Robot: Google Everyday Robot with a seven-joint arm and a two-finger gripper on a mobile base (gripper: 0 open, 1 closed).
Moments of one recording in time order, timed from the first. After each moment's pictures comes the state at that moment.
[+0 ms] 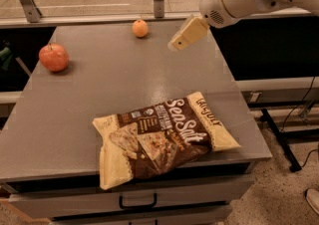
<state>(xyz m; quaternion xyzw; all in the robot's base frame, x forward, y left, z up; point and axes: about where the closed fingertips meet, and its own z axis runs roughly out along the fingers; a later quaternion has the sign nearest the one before) 0.652 -0.080 0.989 -0.51 0.72 0.00 0.47</state>
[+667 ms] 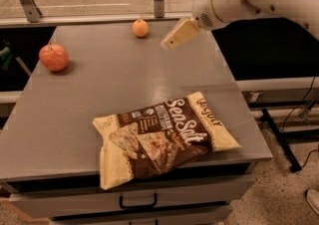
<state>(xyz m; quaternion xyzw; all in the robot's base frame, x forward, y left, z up) 0.676 -0.063 0.974 -0.48 0.73 0.02 0.49</state>
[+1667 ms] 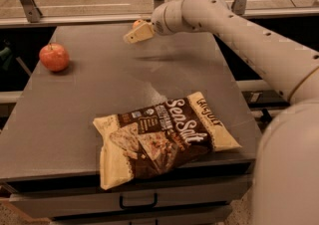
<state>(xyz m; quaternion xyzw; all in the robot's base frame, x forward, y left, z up) 0.809 0.038 0.897 -0.40 0.74 0.14 0.52</state>
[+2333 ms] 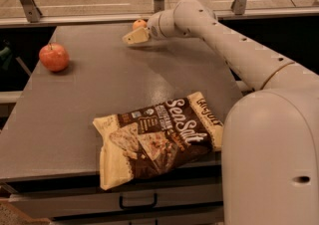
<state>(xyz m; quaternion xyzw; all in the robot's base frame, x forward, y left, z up) 0.856 0.052 0.853 -0.37 0.76 0.17 0.51</state>
